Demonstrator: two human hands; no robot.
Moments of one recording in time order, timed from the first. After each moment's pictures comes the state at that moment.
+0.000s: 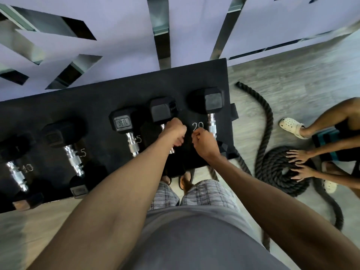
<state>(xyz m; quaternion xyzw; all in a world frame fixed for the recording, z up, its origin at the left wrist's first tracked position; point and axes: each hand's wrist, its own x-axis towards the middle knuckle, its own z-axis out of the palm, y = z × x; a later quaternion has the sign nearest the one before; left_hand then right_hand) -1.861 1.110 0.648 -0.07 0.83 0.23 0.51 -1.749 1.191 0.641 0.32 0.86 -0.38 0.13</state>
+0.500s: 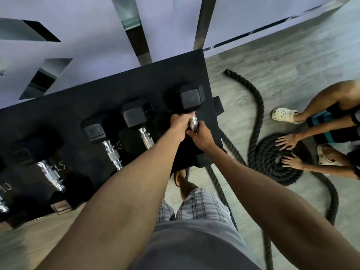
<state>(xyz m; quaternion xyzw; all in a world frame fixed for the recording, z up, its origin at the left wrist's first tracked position) -1.836 1.197 0.602 -0.26 0.64 0.57 0.44 -1.743 1.254 0.600 0.40 0.76 -0.49 0.16</state>
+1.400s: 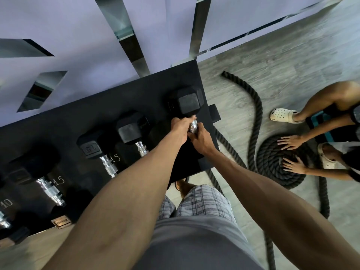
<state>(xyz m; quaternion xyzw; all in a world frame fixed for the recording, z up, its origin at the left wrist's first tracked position) -1.853 1.237 0.615 -0.29 0.62 0.58 0.44 -1.761 1.280 0.611 0.40 0.75 -0.50 0.14</state>
